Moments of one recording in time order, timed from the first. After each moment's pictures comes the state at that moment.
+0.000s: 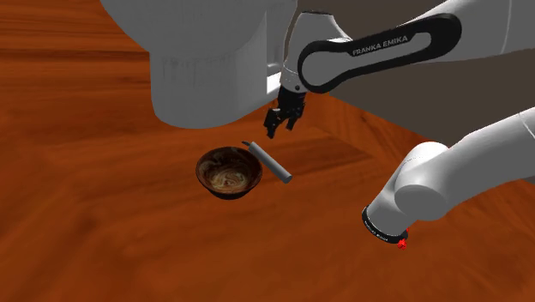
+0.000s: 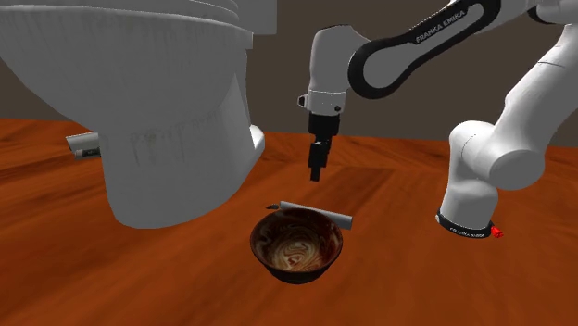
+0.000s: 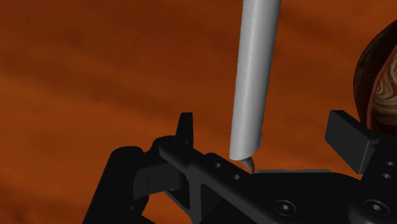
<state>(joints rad) 0.05 -0.46 0.10 -2.59 0.10 2.17 0.16</state>
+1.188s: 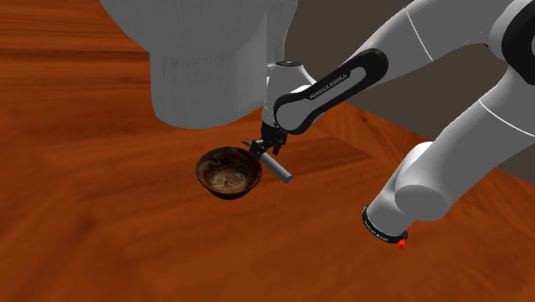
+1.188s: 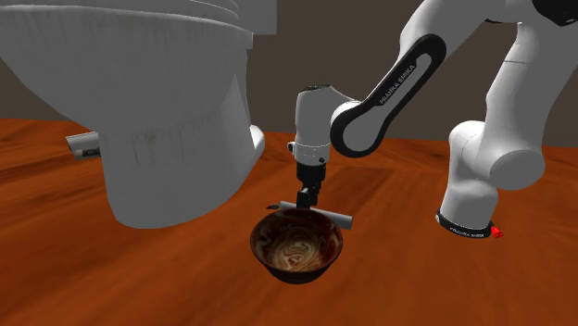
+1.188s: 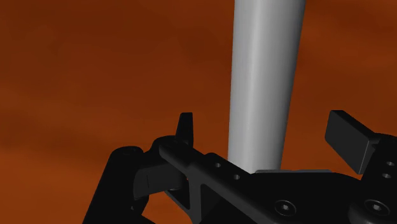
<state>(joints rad) 0.06 -0.15 0.15 -2.63 0.10 2.50 0.24</state>
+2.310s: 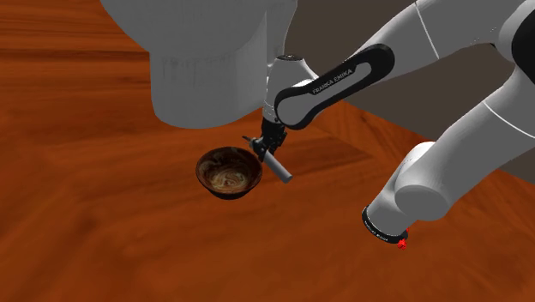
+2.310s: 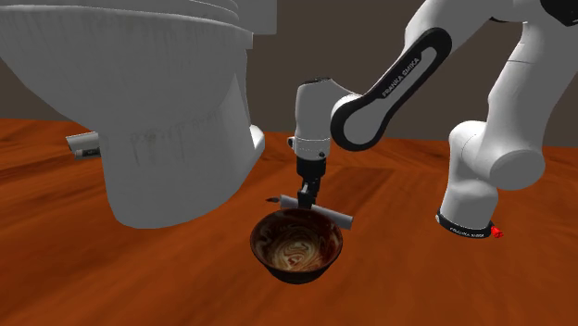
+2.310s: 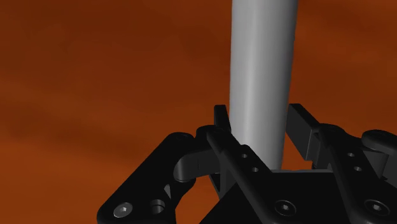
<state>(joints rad) 0.06 -0.18 0.15 -2.62 0.10 2.45 0.24</state>
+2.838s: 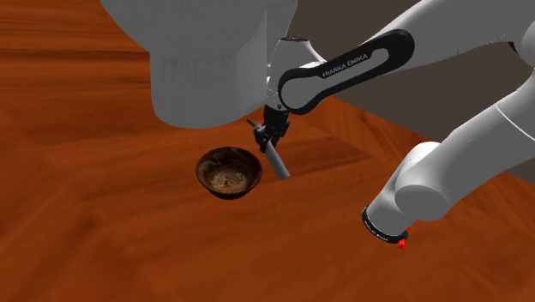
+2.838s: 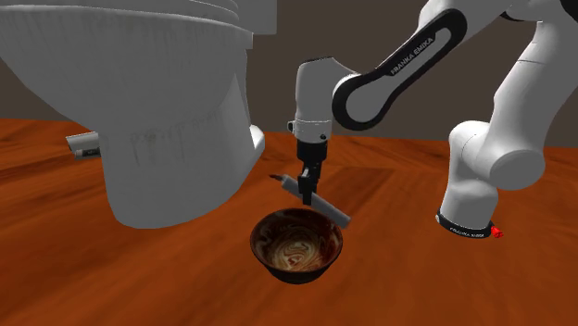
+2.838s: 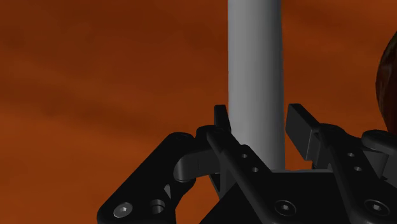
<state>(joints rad) 0.06 -0.27 0.14 -2.58 0.10 2.32 0.24</state>
